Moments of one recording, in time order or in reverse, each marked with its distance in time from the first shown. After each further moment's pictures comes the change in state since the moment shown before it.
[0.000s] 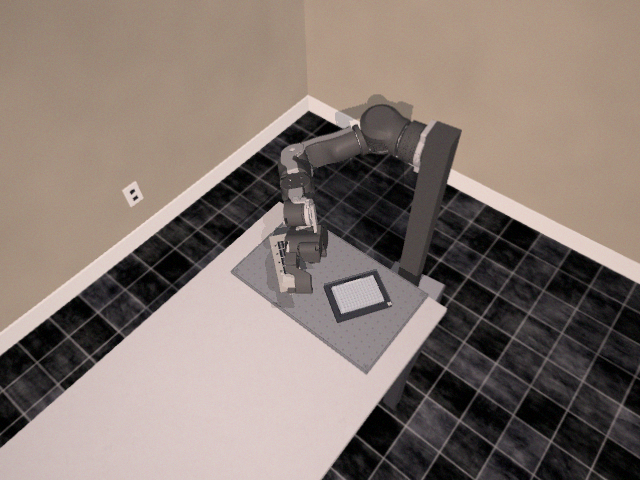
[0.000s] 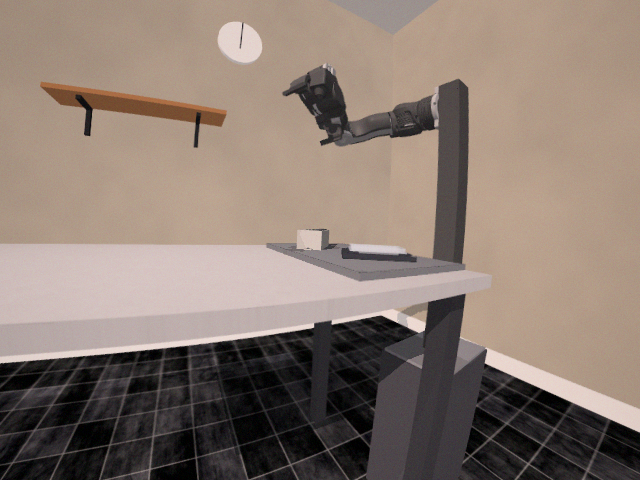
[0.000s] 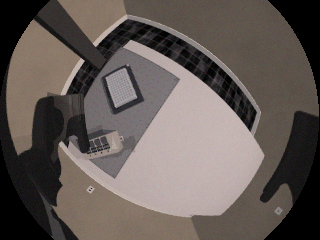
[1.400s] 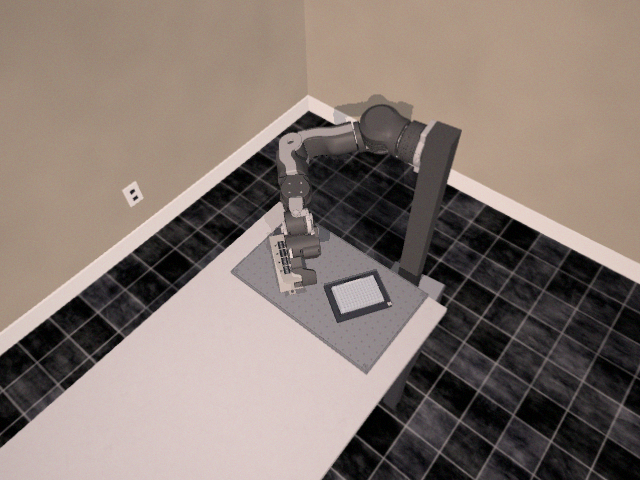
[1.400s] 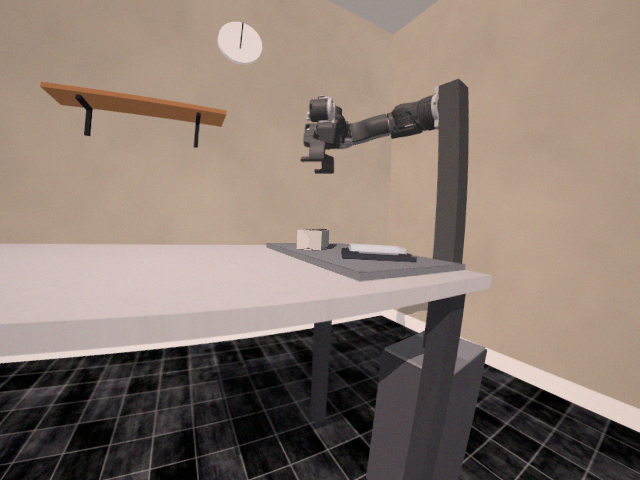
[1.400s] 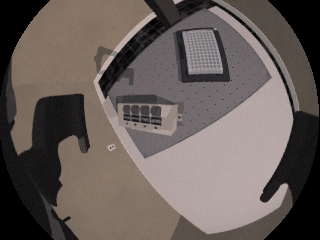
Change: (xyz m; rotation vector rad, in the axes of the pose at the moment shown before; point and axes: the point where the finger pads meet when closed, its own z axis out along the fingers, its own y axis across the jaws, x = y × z) arm -0.056 -0.127 0.027 0.497 -0.110 -0.360
